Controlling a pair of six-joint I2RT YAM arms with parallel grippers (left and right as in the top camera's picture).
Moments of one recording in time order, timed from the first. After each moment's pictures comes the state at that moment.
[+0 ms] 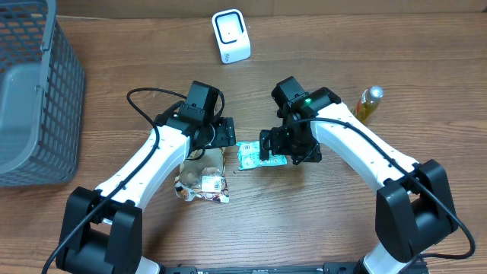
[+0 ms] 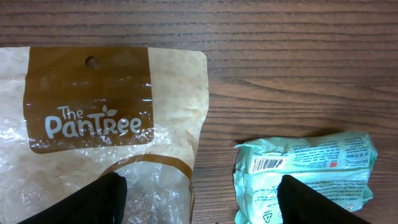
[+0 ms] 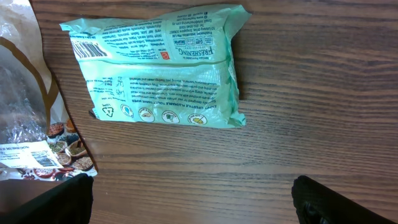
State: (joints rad) left arm -0.38 1.67 1.10 -0.61 0.09 -0.49; right arm 0.50 1.81 1.35 -1.08 -0.22 0.49
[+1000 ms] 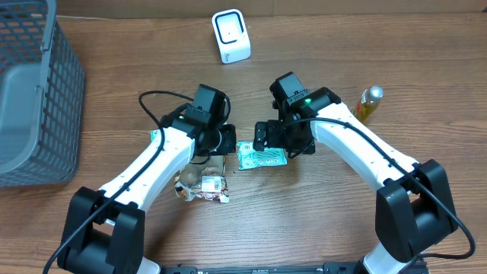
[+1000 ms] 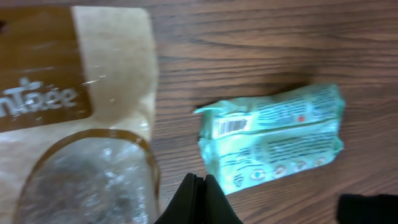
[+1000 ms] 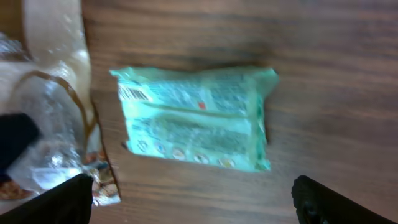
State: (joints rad) left arm -0.42 1.67 1.10 -0.63 0.20 -0.44; right arm 0.50 1.81 1.35 -0.94 -0.23 0.49
